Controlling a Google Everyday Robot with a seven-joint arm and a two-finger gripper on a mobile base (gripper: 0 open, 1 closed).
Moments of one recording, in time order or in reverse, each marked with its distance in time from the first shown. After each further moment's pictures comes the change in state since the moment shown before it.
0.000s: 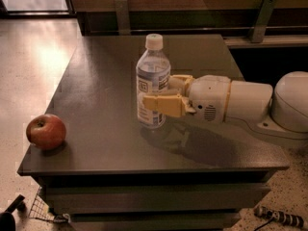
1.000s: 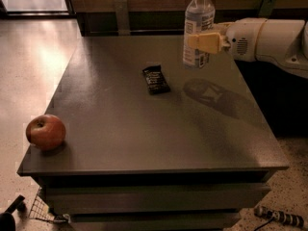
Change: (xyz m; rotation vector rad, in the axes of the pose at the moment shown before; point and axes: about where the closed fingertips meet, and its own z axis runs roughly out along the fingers) arm -0.057 -0.183 -0.053 0.310 0.065 -0.020
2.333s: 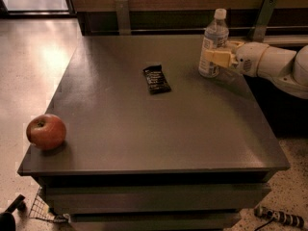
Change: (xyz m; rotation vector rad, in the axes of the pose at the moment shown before) arm 0.081 -0.112 0.011 0.076 -0.075 0.004
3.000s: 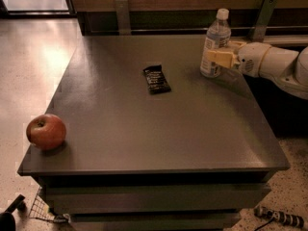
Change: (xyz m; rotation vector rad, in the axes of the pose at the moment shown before) arm 0.000 -0.003 -0.003 0.006 0.000 0.000
